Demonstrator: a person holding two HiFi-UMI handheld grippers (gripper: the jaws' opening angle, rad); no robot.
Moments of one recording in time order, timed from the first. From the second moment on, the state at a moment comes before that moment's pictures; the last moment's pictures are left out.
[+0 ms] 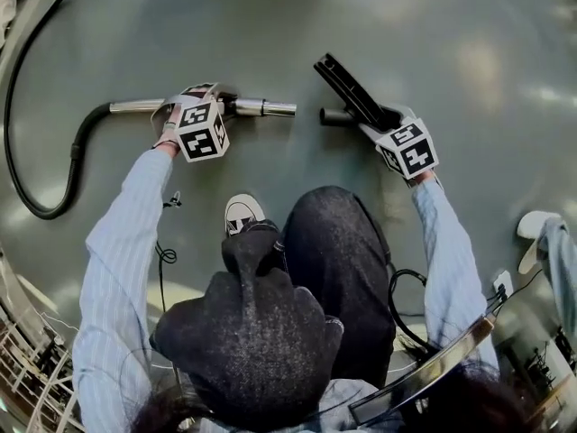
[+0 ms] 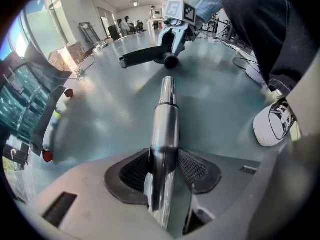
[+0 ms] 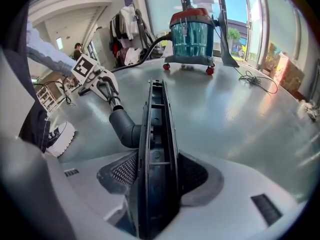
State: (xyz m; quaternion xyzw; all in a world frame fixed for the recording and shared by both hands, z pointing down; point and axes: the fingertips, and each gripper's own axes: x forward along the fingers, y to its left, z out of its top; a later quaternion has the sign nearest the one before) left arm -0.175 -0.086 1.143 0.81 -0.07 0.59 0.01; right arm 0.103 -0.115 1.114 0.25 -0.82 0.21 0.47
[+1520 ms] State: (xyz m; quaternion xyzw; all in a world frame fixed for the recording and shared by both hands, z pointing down) left arm -0.128 -0.106 1.109 0.82 -0.12 0.57 0.00; right arm 0.086 -0.130 1.072 0.33 -0.79 0.19 0.48
